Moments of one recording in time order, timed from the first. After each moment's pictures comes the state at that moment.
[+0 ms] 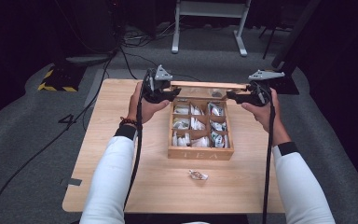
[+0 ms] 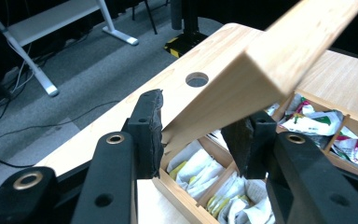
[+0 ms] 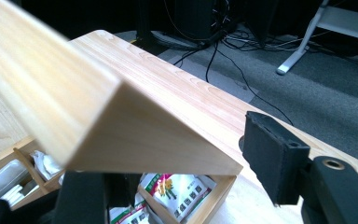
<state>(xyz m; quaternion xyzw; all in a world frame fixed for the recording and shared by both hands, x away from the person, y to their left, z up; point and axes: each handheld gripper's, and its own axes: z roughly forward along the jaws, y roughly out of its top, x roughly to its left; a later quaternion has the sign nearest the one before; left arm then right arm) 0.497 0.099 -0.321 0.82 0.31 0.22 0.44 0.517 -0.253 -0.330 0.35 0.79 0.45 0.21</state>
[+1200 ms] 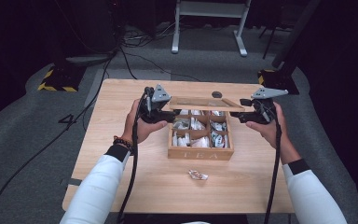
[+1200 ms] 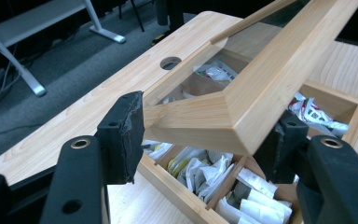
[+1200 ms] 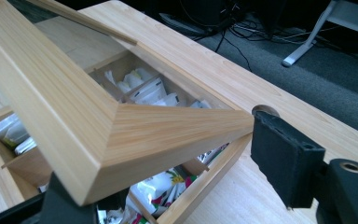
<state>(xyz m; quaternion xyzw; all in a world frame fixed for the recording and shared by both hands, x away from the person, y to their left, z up) 0.442 0.102 -0.341 0.83 0.28 0.22 0.44 0.468 -0.261 -0.348 0.32 0.82 0.43 0.21</state>
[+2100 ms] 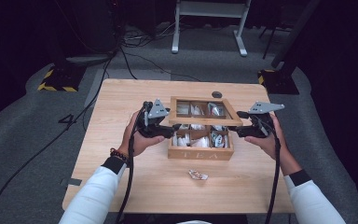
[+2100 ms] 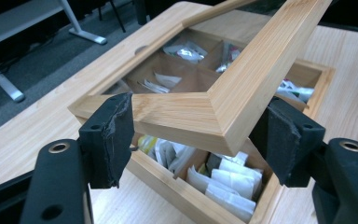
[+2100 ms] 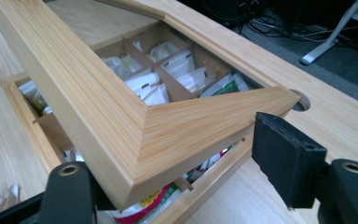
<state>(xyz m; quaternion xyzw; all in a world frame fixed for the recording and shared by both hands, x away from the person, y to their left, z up) 0.418 0.108 -0.371 0.84 0.25 0.20 0.45 0.442 -0.259 -0.376 0.29 0.83 0.43 0.20</state>
